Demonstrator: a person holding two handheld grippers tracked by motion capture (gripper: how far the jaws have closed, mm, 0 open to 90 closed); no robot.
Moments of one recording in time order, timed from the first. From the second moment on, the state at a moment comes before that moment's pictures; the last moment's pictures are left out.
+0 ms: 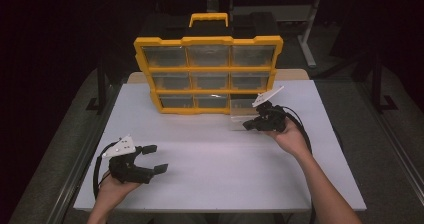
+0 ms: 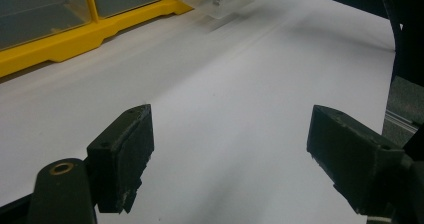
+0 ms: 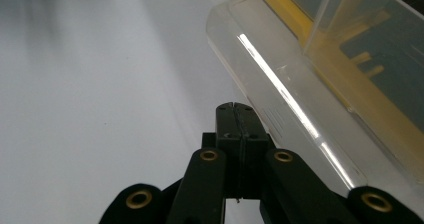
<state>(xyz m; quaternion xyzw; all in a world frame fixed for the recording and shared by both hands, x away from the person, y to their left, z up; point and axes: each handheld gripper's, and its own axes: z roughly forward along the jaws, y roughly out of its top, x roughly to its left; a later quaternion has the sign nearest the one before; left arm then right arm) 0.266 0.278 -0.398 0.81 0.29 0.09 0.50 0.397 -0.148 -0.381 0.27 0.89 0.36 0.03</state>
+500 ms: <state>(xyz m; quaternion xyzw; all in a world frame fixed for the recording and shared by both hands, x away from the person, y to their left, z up) 0.266 0.280 -0.398 0.81 0.29 0.09 0.50 0.410 -0.148 -0.378 0.27 0.89 0.36 0.03</state>
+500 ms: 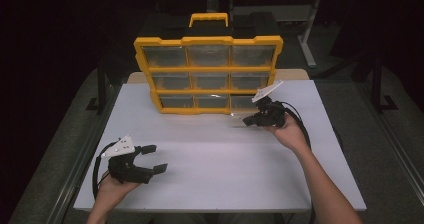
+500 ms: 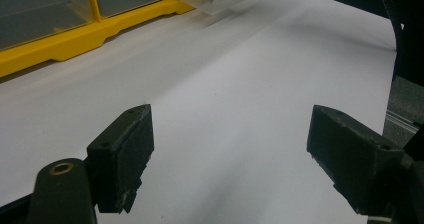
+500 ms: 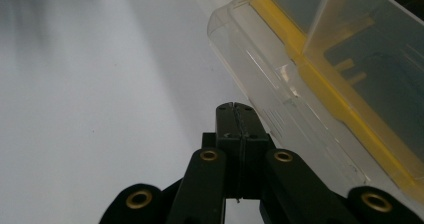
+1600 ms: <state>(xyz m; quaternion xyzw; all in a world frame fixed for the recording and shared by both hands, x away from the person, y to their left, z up) 0.265 0.280 -0.398 0.81 0.30 0.10 0.49 0.431 -0.145 -0.377 0.28 0.89 0.35 0.03</state>
